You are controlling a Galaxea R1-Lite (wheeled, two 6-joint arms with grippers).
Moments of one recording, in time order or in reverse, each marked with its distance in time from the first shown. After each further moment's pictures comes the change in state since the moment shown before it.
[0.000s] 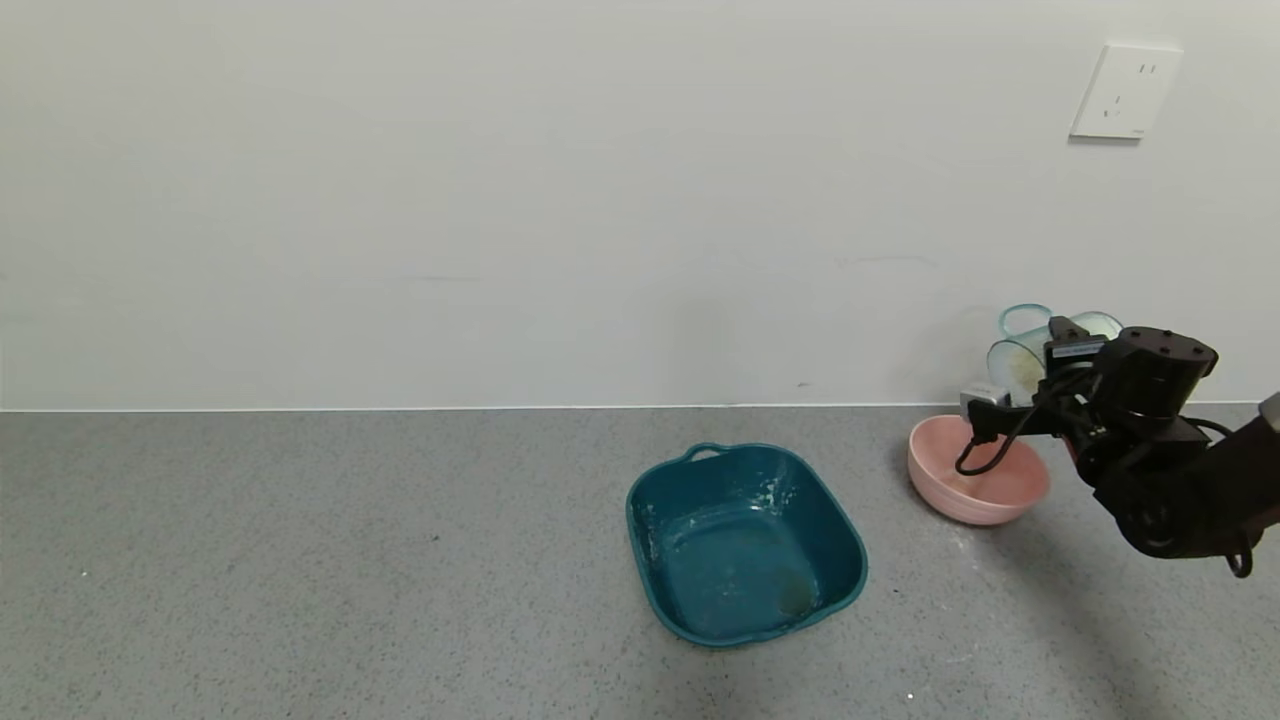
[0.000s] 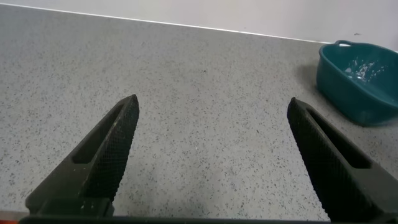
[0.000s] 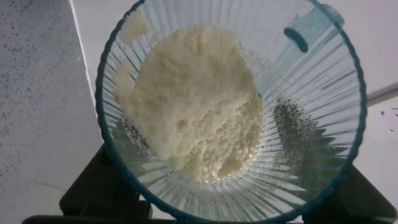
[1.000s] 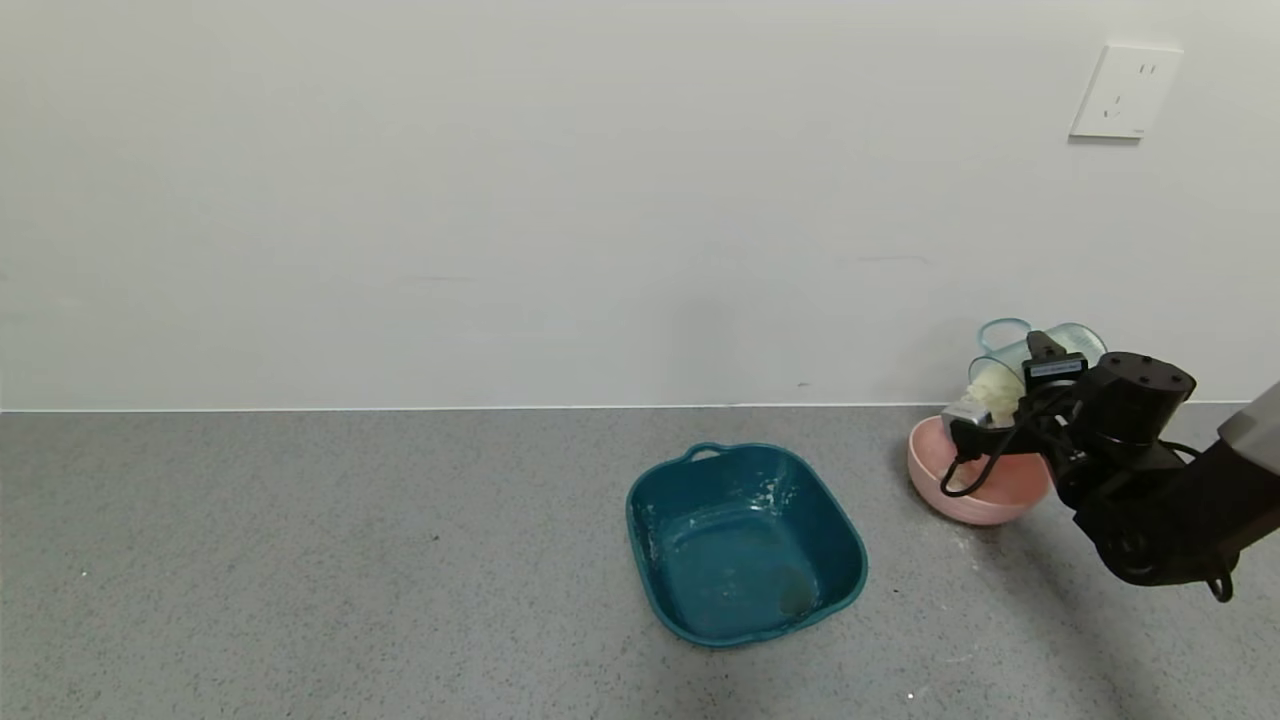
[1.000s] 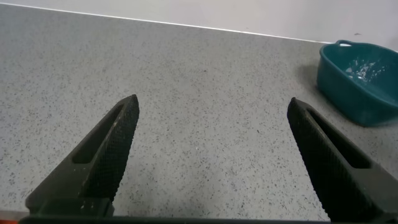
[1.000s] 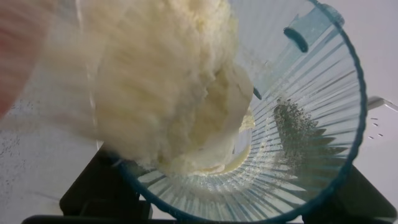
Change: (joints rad) left arm 0.000 0.000 0.000 0.000 0.000 0.000; right arm 0.041 0.041 0.064 -0.126 0.003 -0.034
